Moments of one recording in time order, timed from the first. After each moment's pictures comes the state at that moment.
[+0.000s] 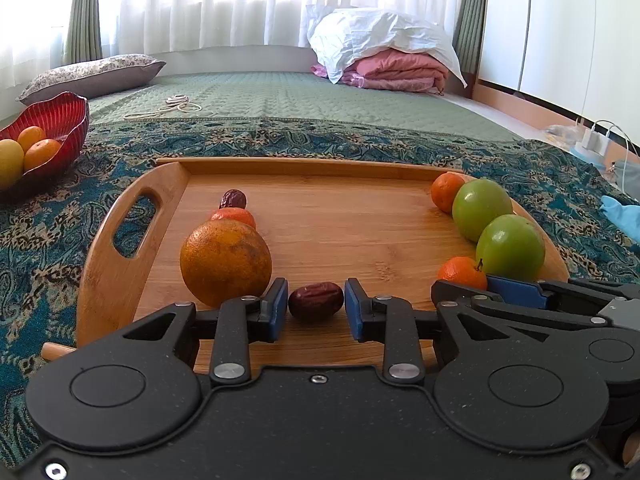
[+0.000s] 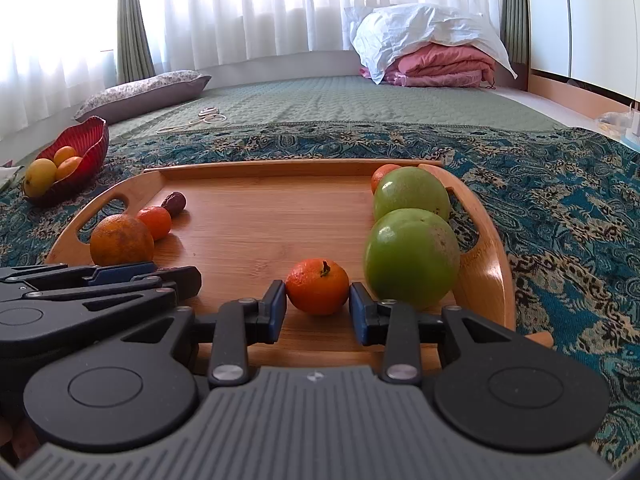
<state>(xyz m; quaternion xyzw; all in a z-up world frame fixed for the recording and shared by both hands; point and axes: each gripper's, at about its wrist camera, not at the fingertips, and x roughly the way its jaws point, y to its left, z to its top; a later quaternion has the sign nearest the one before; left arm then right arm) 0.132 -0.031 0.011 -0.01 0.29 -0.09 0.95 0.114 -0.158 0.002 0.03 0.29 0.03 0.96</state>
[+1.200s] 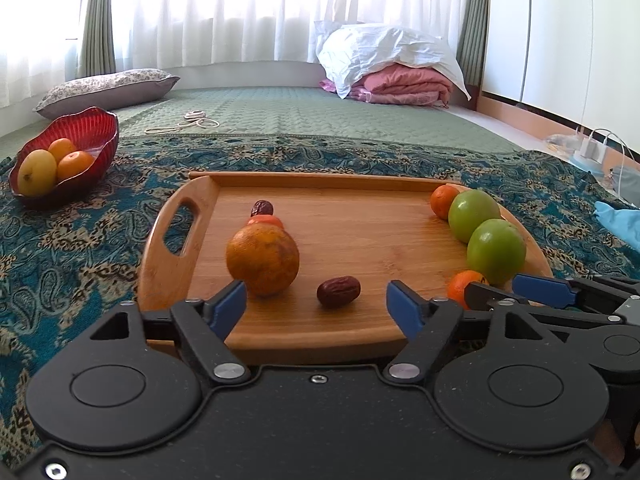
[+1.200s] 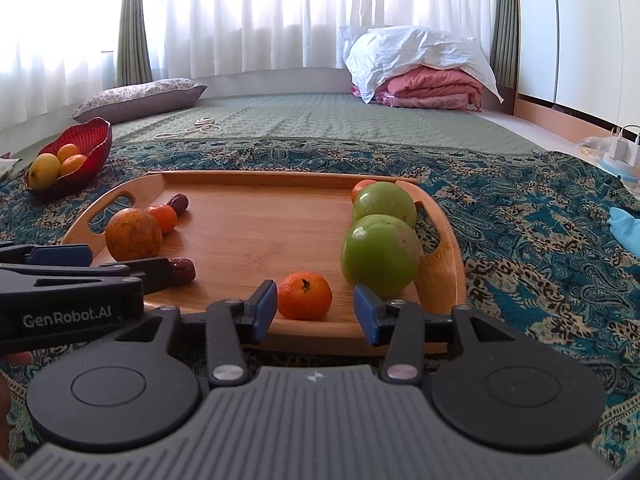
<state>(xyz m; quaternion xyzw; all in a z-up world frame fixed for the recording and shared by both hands) 0.085 -0.012 0.034 -0.01 0.27 -0.07 0.96 0.073 -0.159 0.018 0.00 0.26 0.01 0.96</state>
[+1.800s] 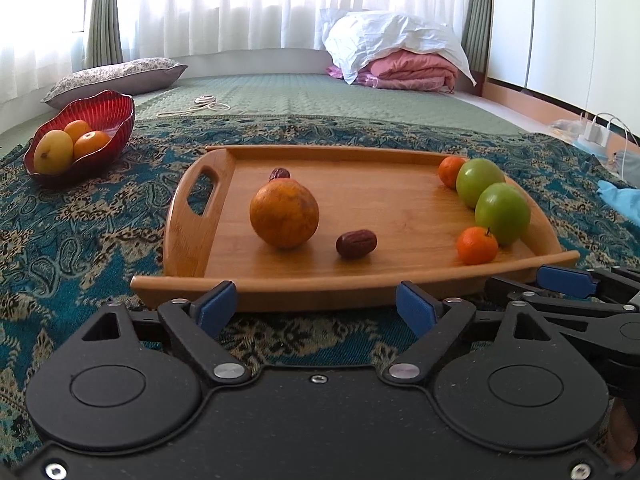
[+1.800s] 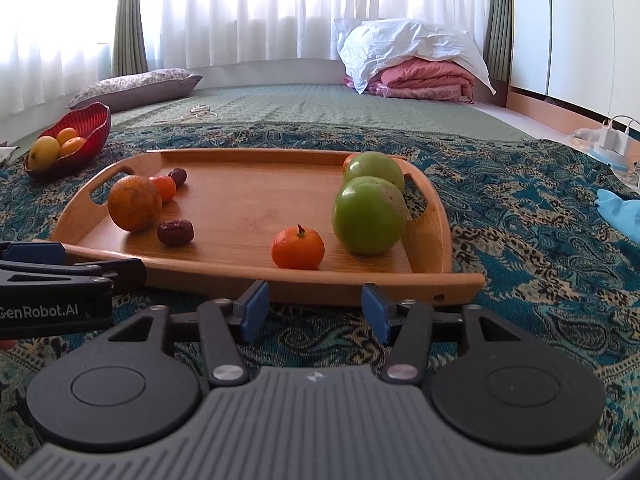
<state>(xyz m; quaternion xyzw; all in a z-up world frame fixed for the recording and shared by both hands) 0.062 -0.002 0.017 0.00 0.29 -0.06 0.96 0.051 -0.161 0.004 -0.01 0.28 0.00 0.96</state>
